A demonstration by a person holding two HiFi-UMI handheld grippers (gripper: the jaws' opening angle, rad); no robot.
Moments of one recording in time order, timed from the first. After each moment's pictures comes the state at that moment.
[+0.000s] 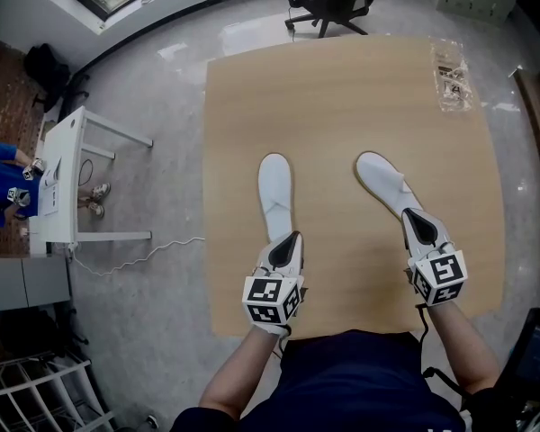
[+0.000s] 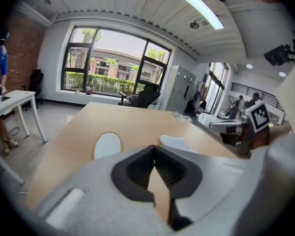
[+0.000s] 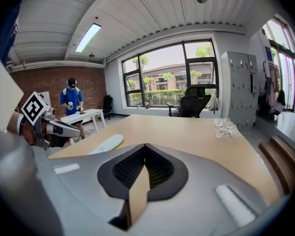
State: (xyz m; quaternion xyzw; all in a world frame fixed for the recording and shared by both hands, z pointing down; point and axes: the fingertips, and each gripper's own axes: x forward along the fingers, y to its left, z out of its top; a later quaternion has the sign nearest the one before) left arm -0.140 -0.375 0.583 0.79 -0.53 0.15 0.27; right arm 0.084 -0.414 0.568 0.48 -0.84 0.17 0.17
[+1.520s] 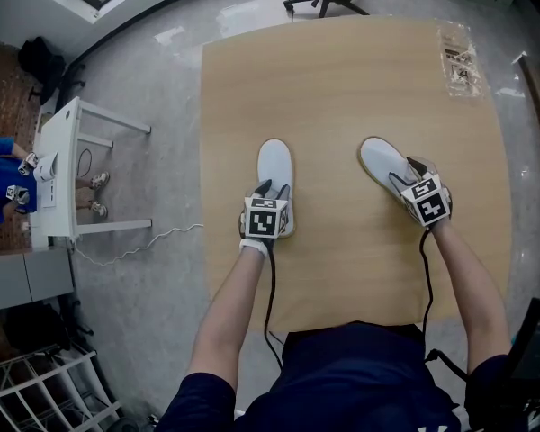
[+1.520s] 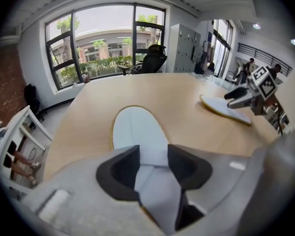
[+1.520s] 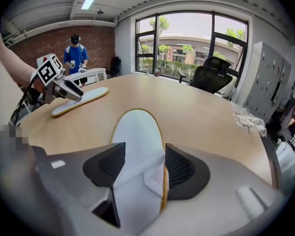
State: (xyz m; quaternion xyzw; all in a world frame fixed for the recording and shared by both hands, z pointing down) left arm -0.215 -0.467 0.728 0.73 -0.51 0.36 0.28; right arm 0.093 -0.504 0.728 0.39 -0.81 0.17 0.40
